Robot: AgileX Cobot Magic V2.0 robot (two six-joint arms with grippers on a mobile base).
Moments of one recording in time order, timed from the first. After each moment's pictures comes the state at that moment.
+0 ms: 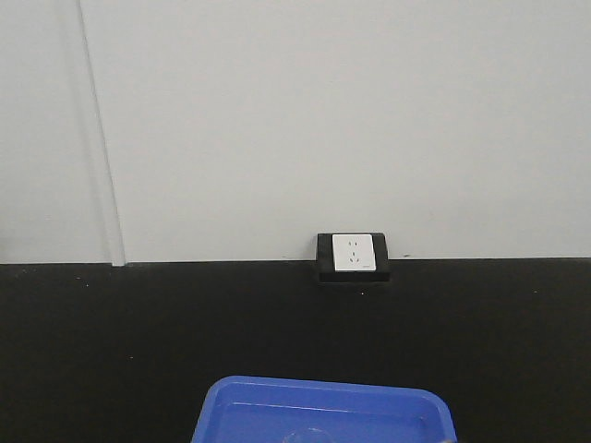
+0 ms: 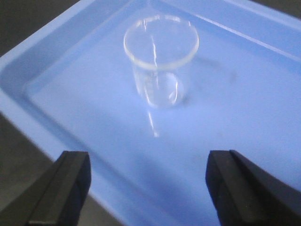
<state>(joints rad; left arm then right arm) 0.01 -0.01 0.03 0.03 0.36 -0.01 0.67 1.34 -0.41 0.12 -0.17 0.01</state>
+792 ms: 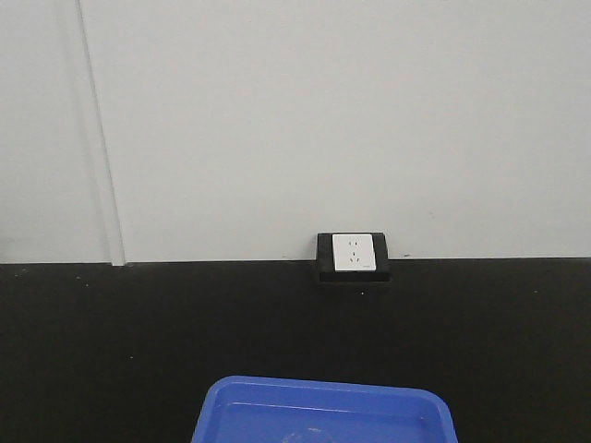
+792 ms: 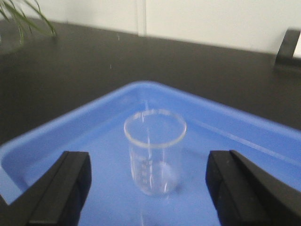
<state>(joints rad) 0.01 -0.01 0.03 0.03 0.36 -0.01 0.68 1.62 -0.24 0.06 -1.07 0.01</state>
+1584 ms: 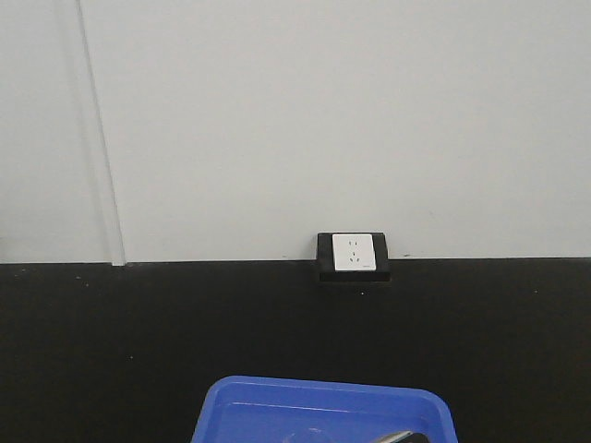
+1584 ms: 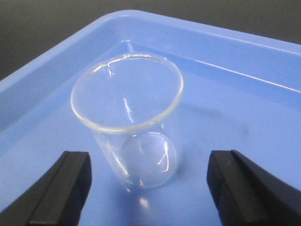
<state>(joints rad) 0.01 -0.01 0.03 0.03 0.36 -0.01 0.62 1.84 -0.52 -0.02 -0.75 0.15</state>
